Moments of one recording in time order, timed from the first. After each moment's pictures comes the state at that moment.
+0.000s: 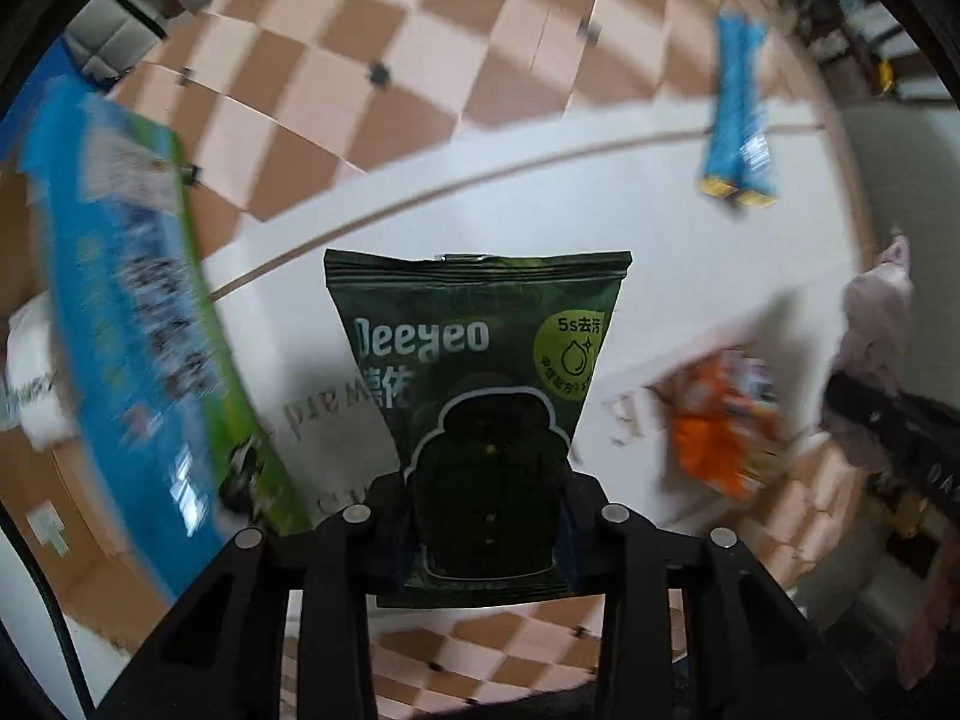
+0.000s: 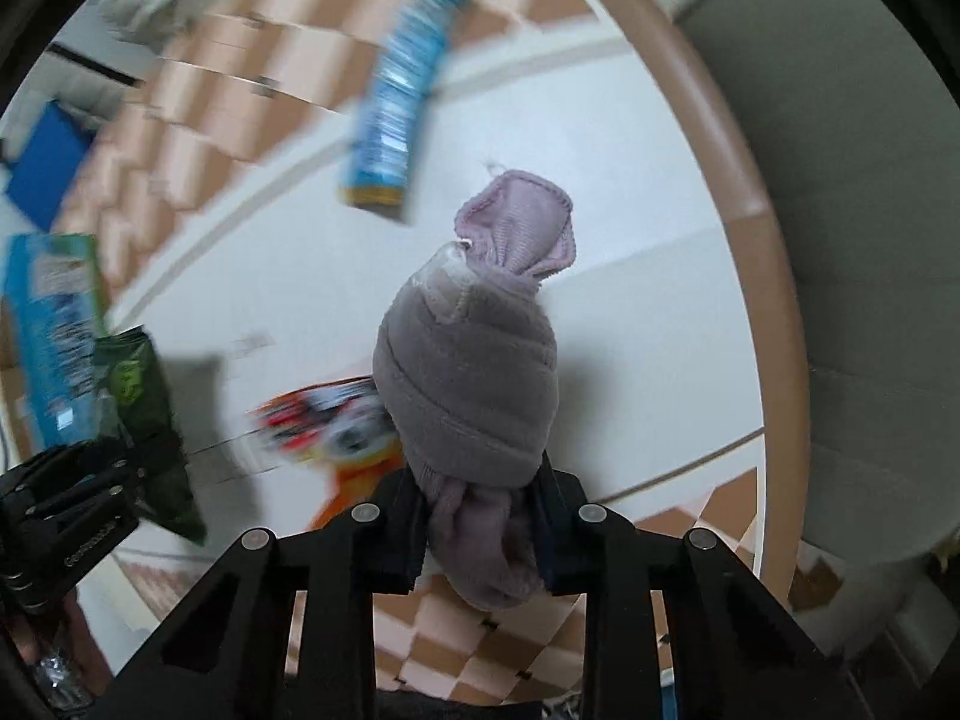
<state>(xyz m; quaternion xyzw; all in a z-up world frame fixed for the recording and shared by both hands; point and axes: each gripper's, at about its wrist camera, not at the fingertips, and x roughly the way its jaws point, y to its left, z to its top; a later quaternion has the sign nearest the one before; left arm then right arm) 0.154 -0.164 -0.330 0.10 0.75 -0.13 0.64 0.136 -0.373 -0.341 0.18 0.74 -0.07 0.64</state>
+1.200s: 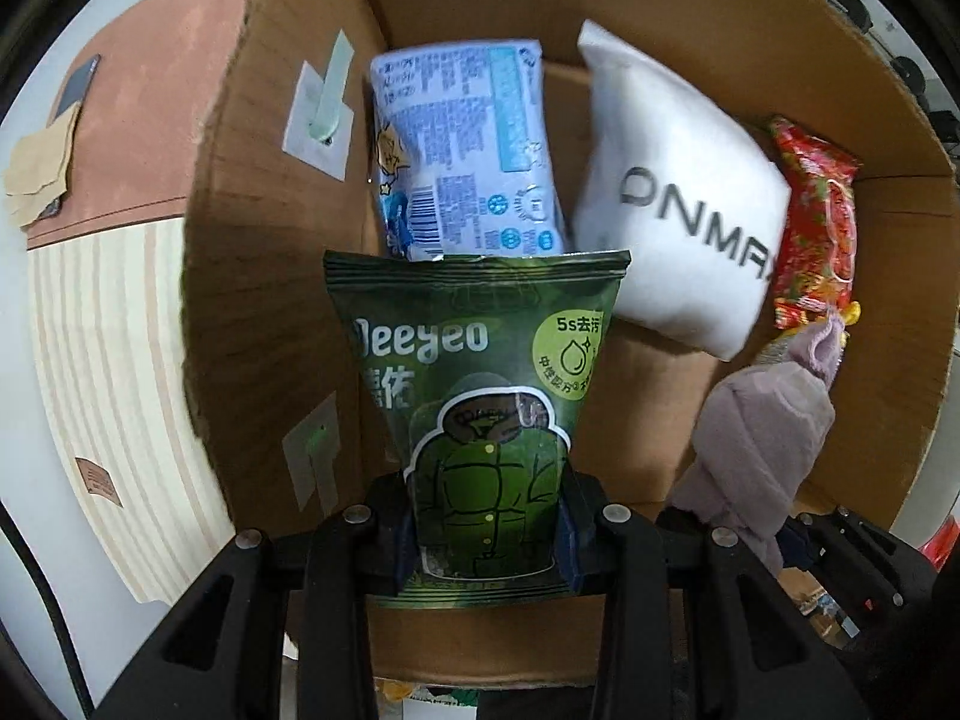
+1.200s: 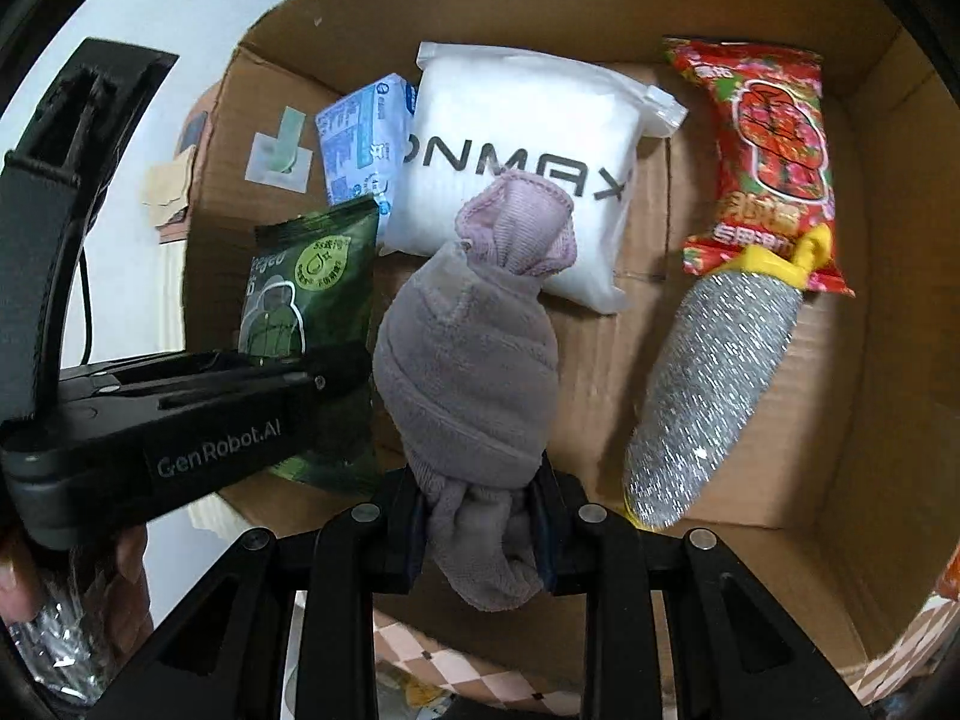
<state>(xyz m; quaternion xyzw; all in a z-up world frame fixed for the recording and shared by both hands) 0.233 0.239 -0.326 -0.04 0.80 0.03 0.60 0.219 0.090 -0.336 0.10 0.75 0.19 0.62</state>
